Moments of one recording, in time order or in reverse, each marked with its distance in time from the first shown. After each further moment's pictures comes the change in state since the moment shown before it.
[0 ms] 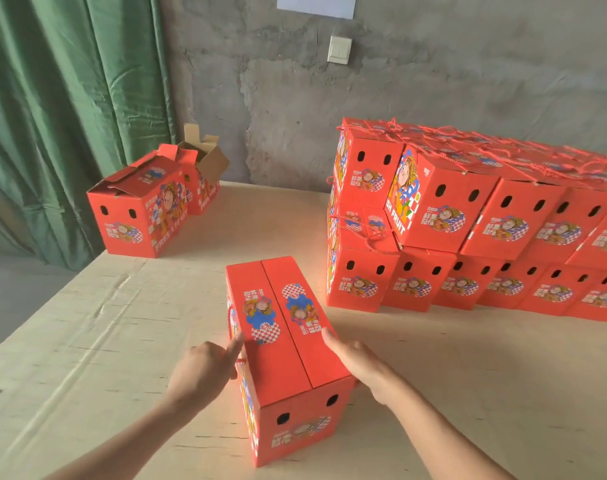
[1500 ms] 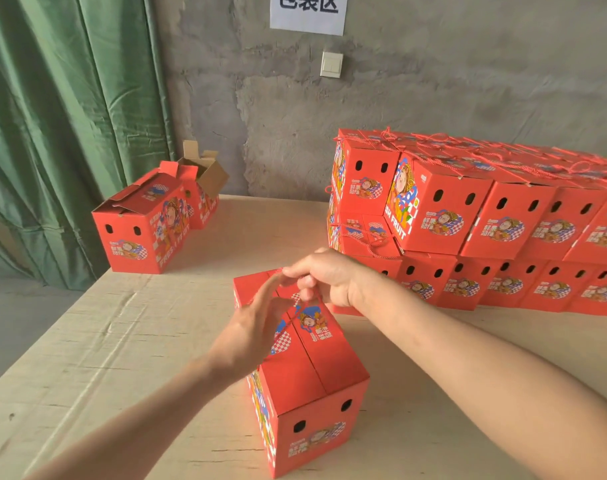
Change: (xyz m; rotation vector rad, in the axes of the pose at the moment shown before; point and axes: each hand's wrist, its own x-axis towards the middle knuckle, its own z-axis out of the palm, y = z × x) left_hand 0.008 0.051 -0.033 -0.313 0.208 0.829; right_hand -0.011 -0.155 -0.010 0.392 -0.194 -0.172
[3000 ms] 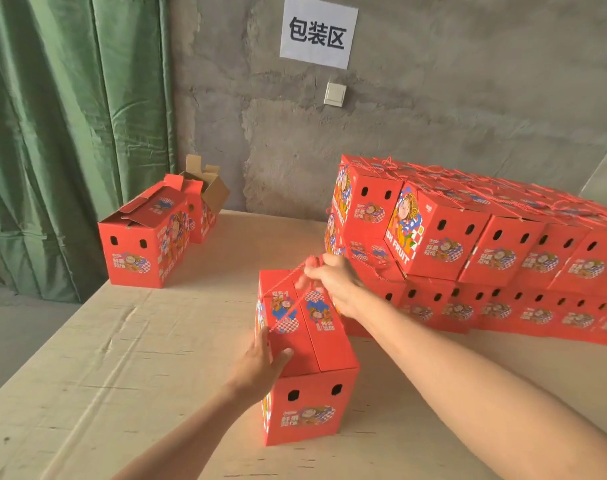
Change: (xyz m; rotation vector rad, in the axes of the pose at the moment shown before) left_hand -0.018 -0.072 0.019 -0.011 -0.290 -0.571; right_hand 0.029 -0.009 0.024 -0.191 0.352 -0.305
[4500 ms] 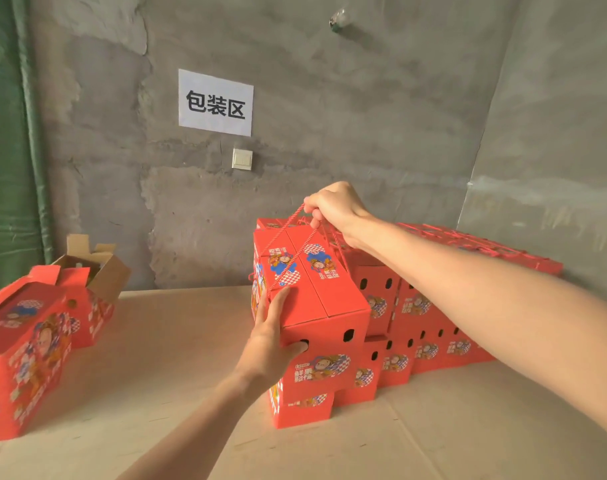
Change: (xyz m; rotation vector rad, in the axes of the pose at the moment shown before) left_hand 0.118 0.187 -0.024 -0.214 0.037 0.610; right_hand 0.072 -0.155 -0.156 -0.302 0.503 -0.283
